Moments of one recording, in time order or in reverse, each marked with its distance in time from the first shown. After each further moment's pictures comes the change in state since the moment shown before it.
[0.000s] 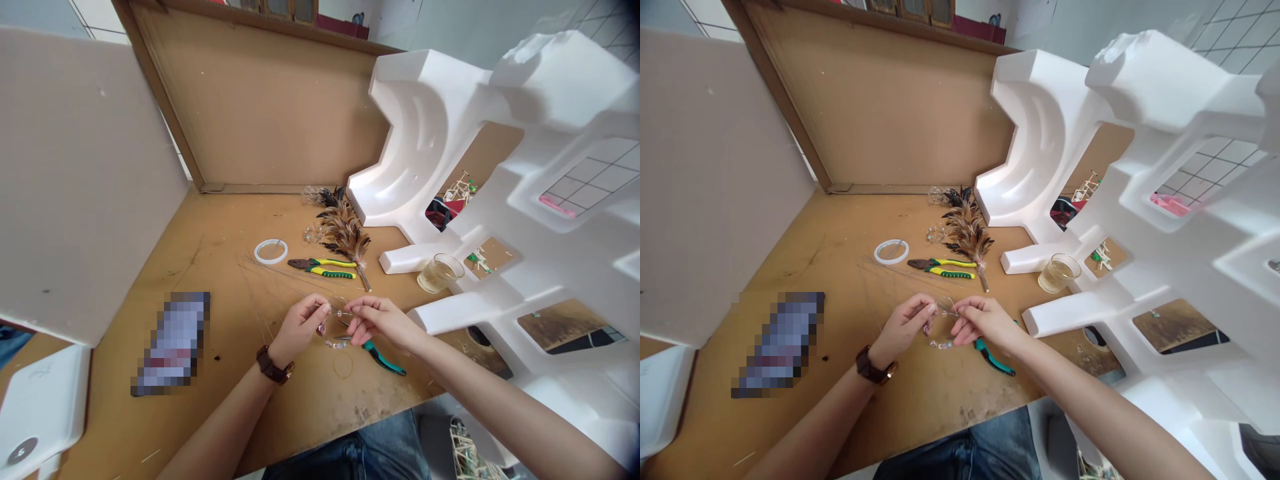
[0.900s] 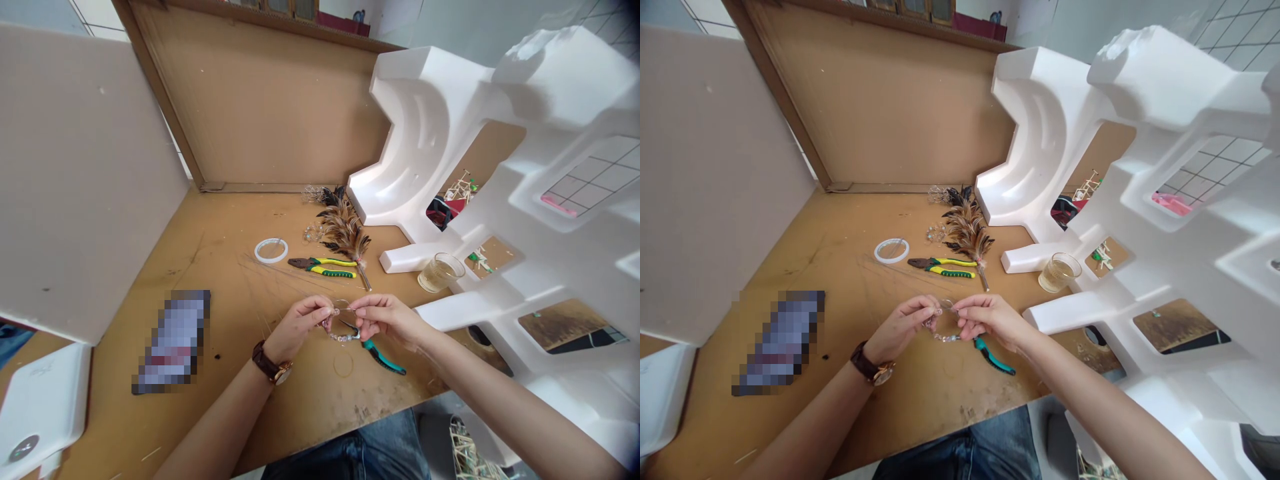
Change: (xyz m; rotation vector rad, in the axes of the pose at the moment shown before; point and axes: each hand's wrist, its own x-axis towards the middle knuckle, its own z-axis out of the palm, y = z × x) left_hand 0.000 0.006 -0.003 -0.351 -0.145 -0.024; right_hand -0.002 0.003 -0.016 0.171 -0.112 -0.057
